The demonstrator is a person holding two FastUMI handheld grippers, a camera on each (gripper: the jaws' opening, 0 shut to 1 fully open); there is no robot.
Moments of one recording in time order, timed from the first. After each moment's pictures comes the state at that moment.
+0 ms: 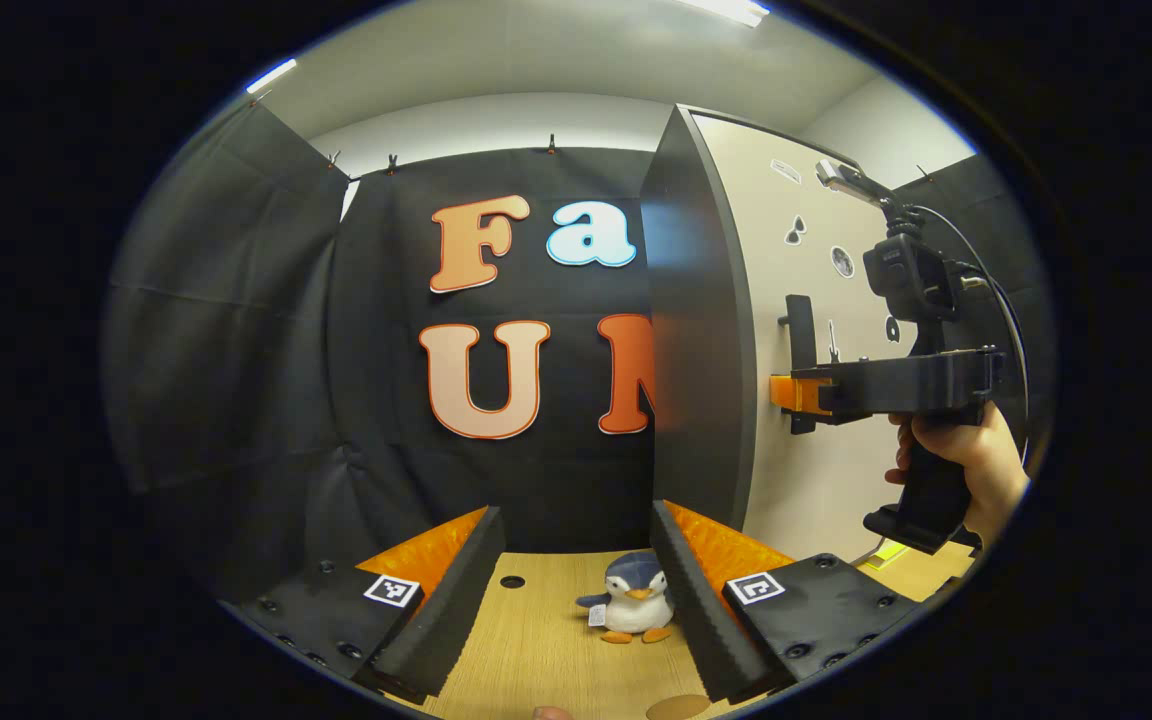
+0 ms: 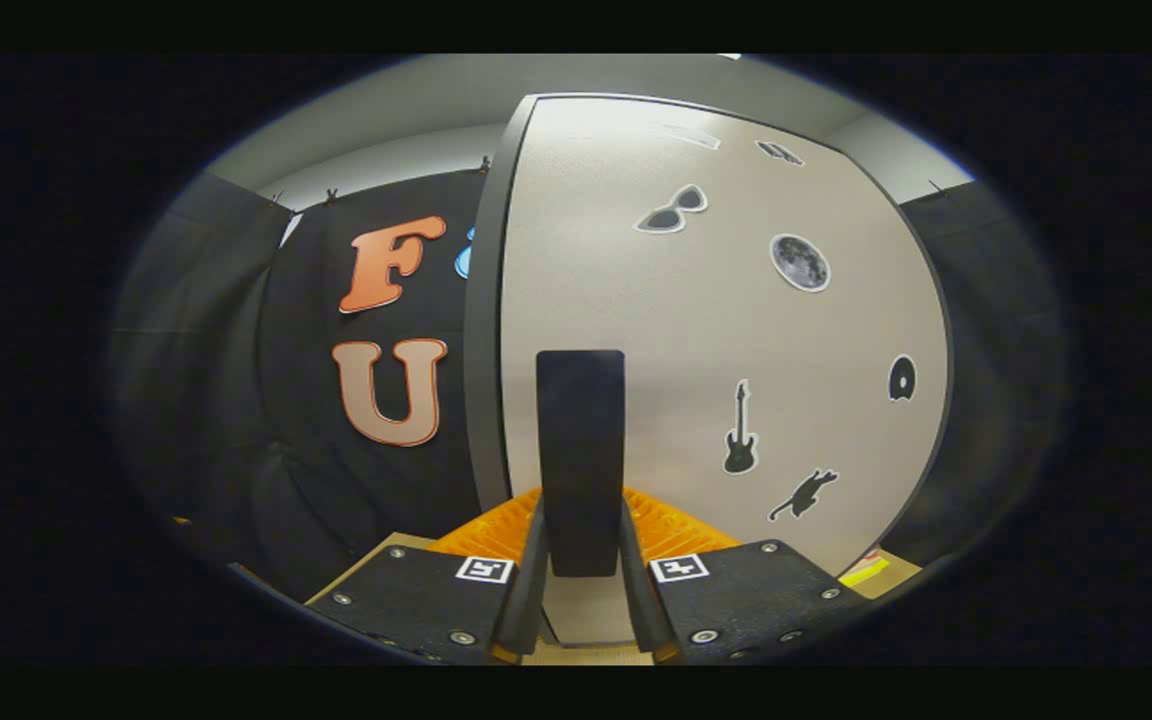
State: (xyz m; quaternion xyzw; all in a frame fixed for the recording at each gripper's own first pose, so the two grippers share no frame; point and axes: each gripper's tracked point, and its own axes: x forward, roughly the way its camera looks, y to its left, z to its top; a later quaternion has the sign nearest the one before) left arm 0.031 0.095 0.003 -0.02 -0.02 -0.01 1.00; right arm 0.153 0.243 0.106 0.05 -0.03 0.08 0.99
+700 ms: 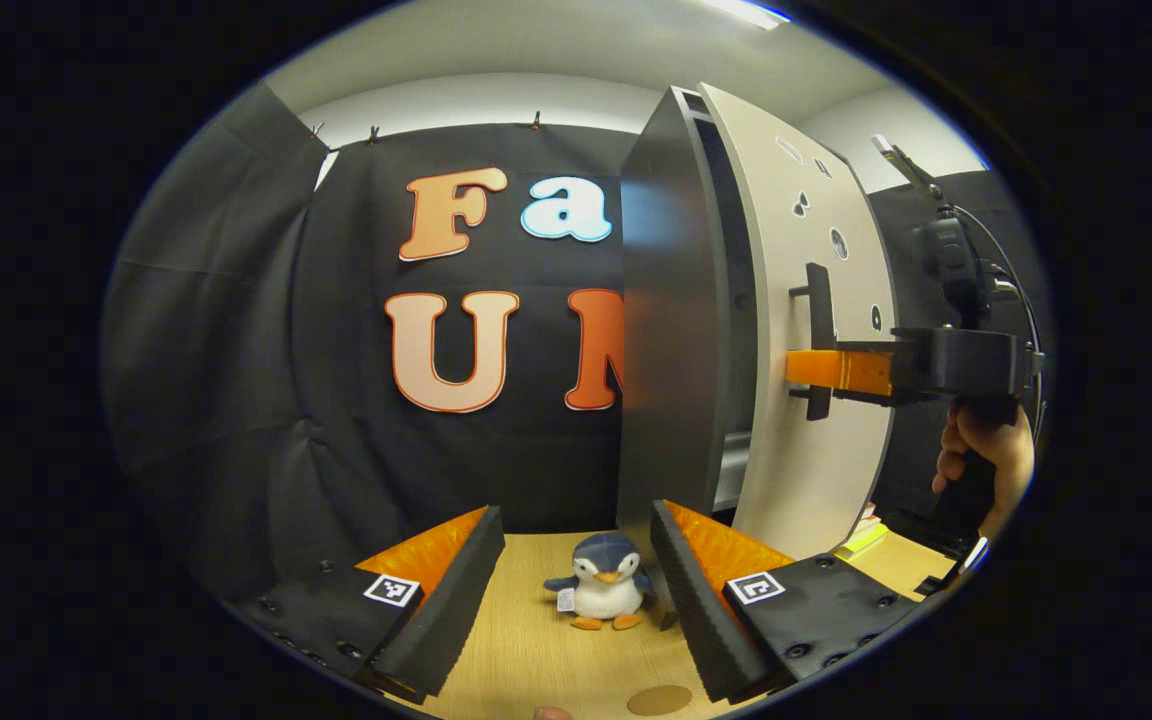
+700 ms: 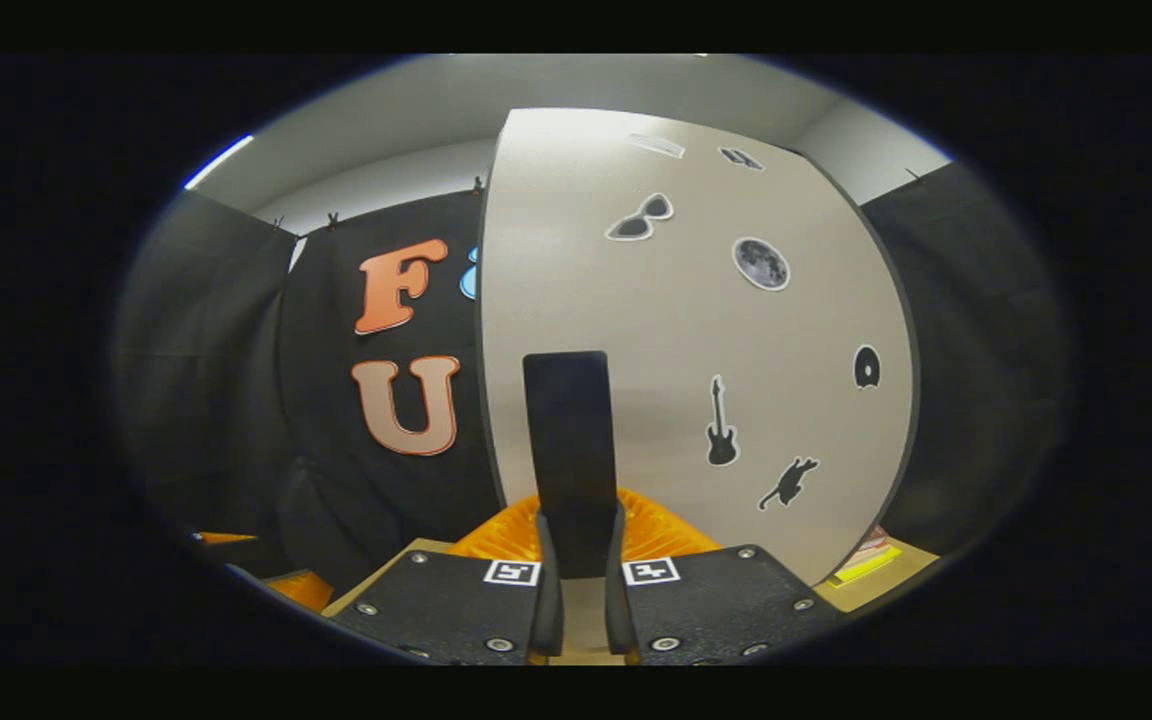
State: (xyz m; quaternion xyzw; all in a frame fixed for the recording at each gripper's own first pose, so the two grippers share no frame) left arm 0.066 0.086 -0.014 -0.03 0.00 -0.06 1.00; right arm 0.127 0.236 0.110 0.09 -0.05 0.11 0.99
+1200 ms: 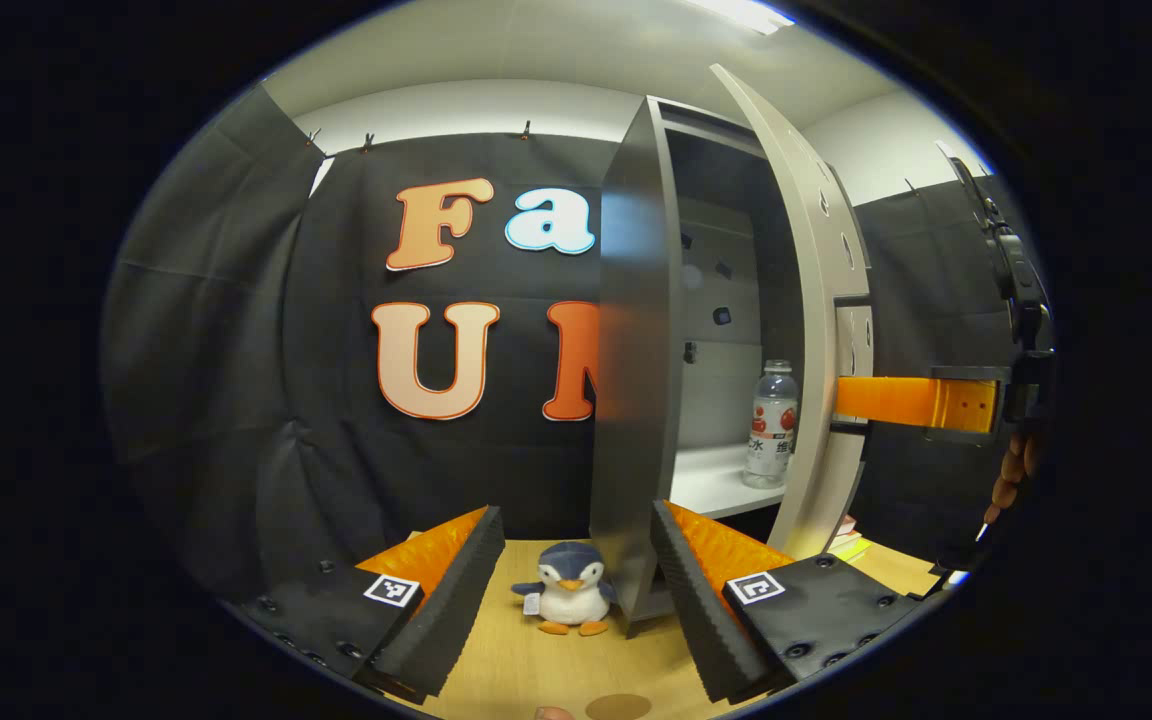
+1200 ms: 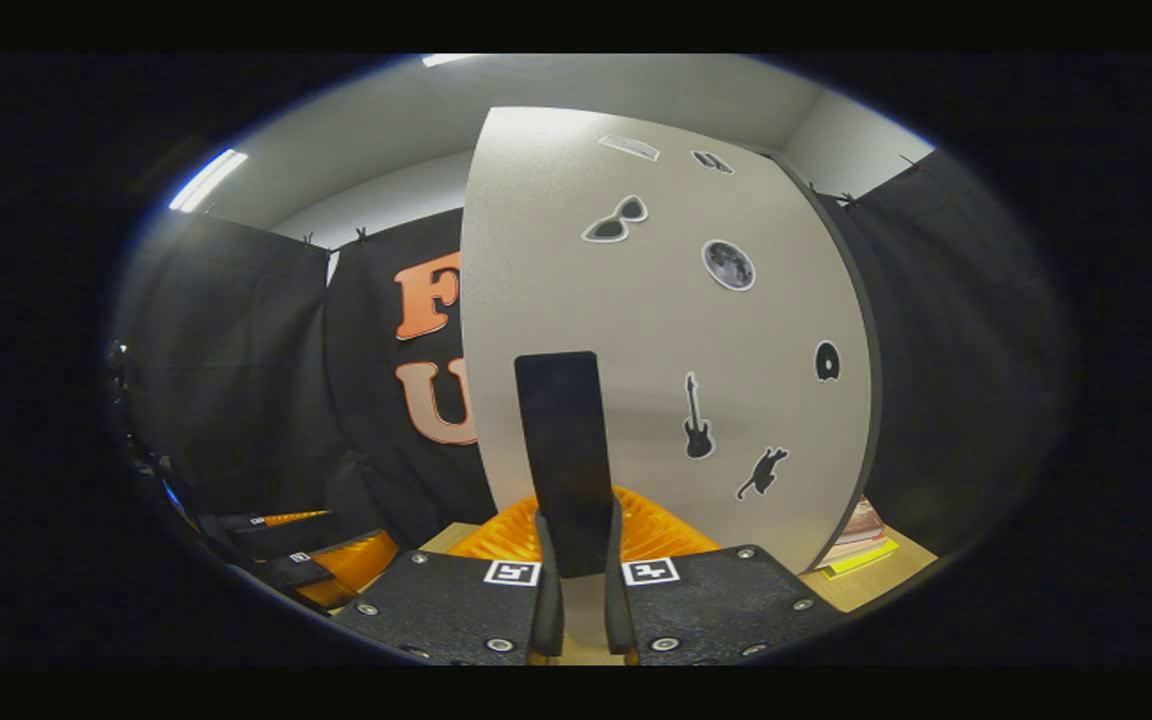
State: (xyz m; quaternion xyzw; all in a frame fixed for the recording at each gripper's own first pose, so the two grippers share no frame) left arm 0.043 0.031 0.002 -0.04 -0.01 -0.06 1.00; right arm 0.033 0.162 0.084 0.10 -0.04 0.18 0.98
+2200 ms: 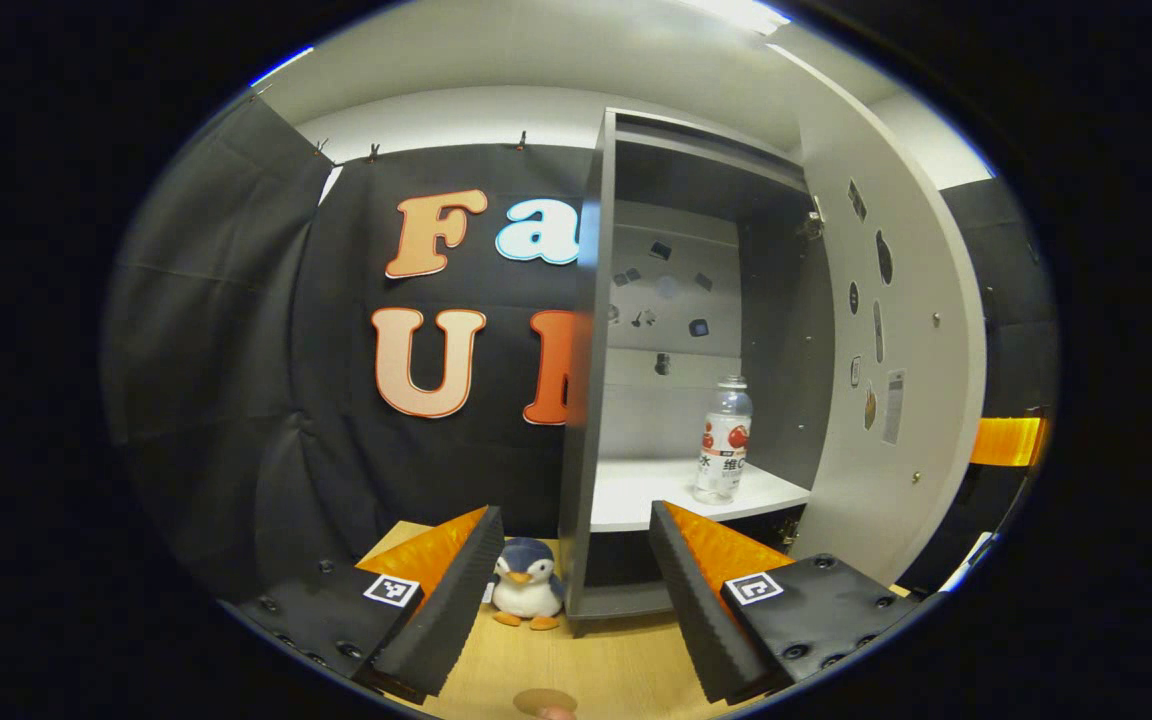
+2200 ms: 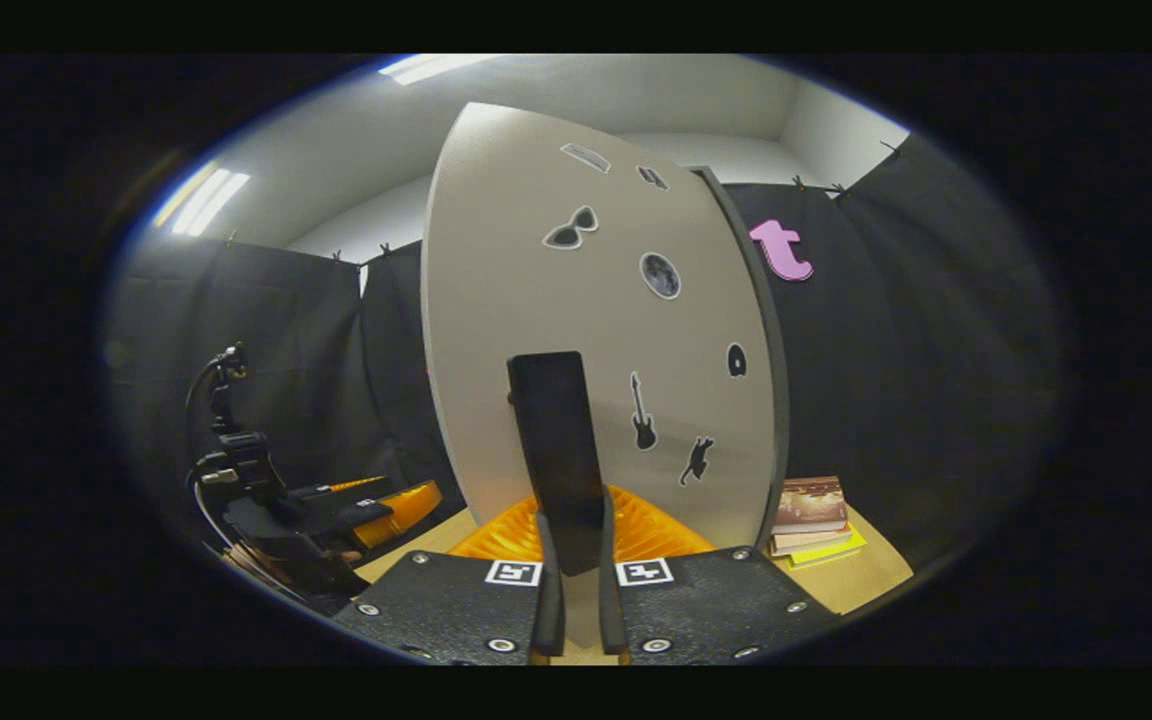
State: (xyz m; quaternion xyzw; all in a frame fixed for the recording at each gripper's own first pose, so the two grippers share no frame) left arm 0.009 -0.055 0.015 -0.06 -0.01 -0.04 1.00; right arm -0.033 0.038 0.062 0.11 -0.02 0.23 0.97
